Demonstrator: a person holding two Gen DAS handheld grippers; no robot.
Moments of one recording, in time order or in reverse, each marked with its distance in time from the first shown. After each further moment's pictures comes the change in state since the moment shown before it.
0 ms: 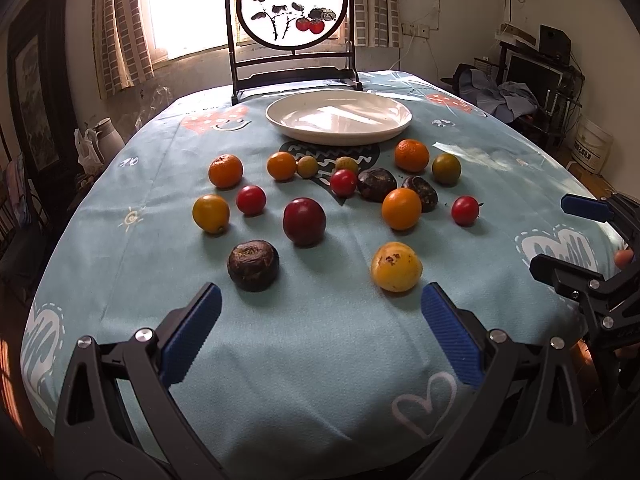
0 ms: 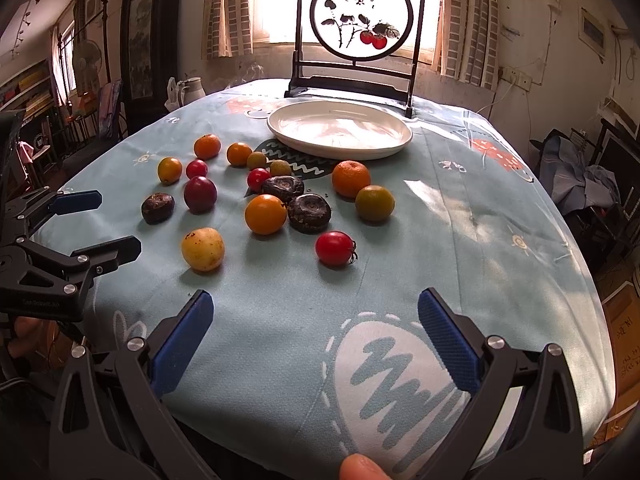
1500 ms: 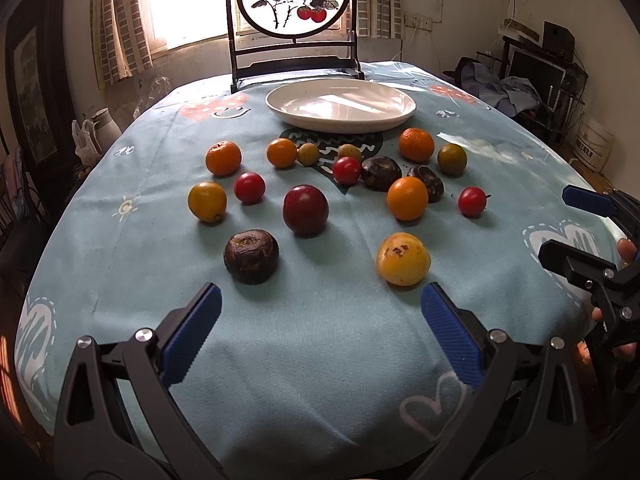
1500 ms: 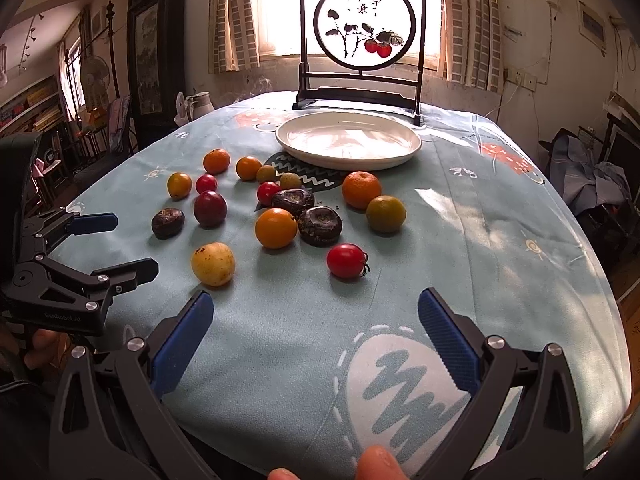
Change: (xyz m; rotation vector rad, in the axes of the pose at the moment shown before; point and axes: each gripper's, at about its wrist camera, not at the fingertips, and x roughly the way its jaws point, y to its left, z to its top) left arm 0.015 0.002 -0.007 -0.015 0.040 -0.006; right arm 0.001 -0.004 0.003 0.032 -0.046 0.060
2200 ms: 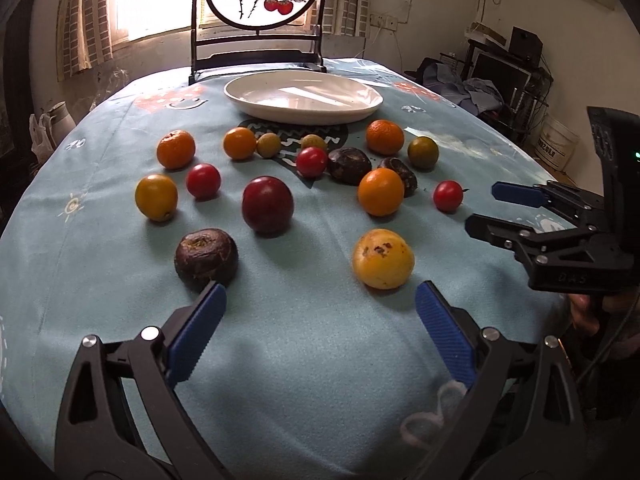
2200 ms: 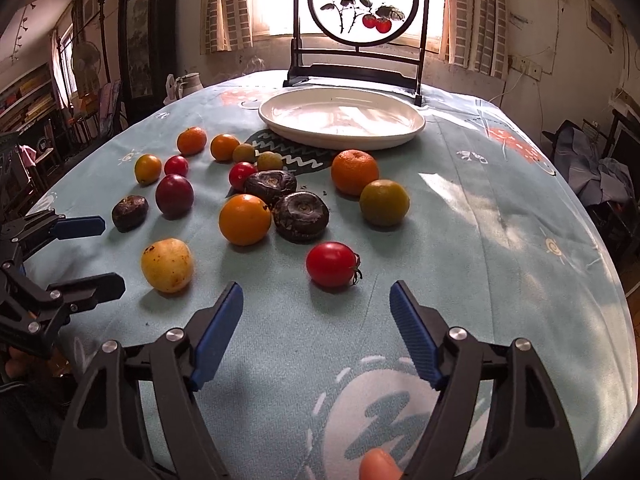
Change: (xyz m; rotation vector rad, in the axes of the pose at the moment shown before) left arm 0.024 0.004 0.002 0.023 0.002 -0.214; right arm 0.052 -0.015 0.006 -0.011 0.081 -0.025
